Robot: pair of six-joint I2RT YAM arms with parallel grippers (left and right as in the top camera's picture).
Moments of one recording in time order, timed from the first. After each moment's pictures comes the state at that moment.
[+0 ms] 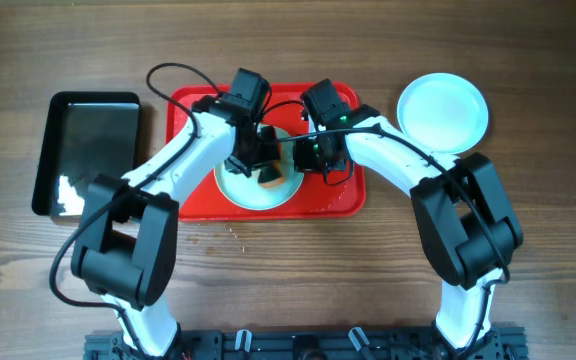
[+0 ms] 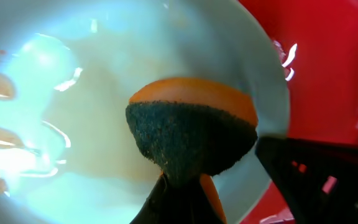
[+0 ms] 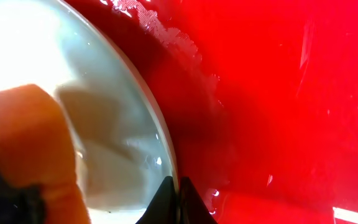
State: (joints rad) left arm -0.41 1.91 1.32 -0.77 0.19 -0.55; right arm 0.51 2.04 1.34 -0.60 -0.25 0.50
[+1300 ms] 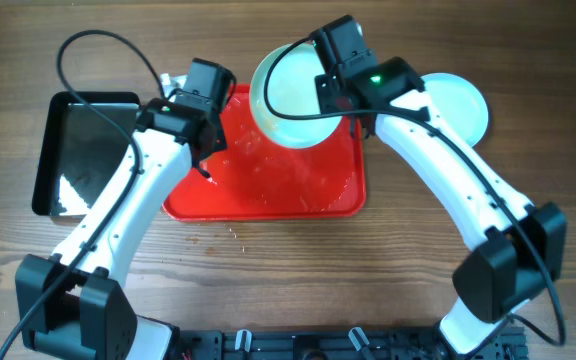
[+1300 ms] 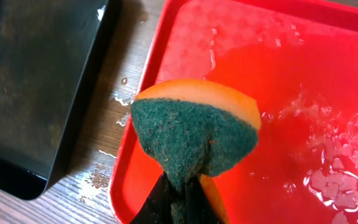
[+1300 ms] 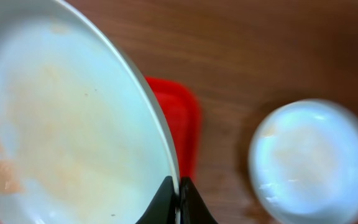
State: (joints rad) left arm -0.30 1.61 1.31 -0.94 -0.35 -0.55; right arm 0.51 1.83 1.69 -0.88 0.34 0.19
